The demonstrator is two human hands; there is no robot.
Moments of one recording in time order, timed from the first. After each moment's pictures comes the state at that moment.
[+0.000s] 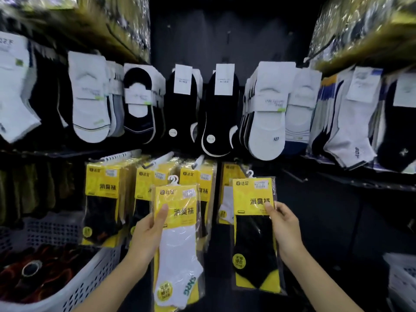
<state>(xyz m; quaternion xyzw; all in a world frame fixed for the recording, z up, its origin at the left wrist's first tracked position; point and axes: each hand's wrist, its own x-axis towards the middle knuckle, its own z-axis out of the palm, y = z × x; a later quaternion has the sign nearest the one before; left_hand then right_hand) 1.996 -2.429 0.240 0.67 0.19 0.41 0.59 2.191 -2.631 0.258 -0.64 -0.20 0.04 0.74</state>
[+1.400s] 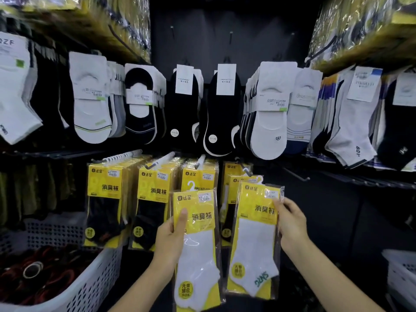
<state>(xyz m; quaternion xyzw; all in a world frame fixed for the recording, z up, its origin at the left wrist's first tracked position) 2.019 -2.458 0.235 0.63 0.17 0.41 0.64 2.187 -2.625 0.277 -0.59 -0.09 0.04 0.80</state>
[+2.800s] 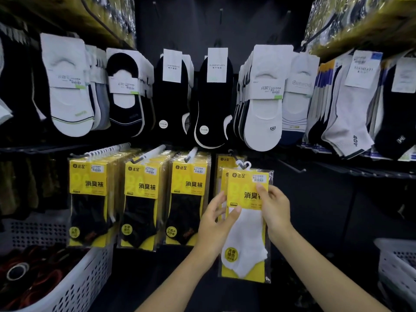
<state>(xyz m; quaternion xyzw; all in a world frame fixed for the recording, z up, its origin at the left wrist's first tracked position) 2.096 -2.507 0.237 0.69 0.06 0.34 0.64 2.196 -2.602 0.276 -0.62 -0.18 -0.03 0.76</state>
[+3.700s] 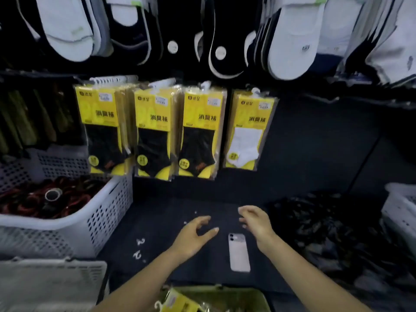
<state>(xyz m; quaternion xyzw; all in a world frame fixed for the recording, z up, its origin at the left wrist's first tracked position) 2.021 -2.472 0.066 0.82 0.23 0.09 0.52 2.148 -2.603 0.104 -0.76 -0.09 0.20 0.62</state>
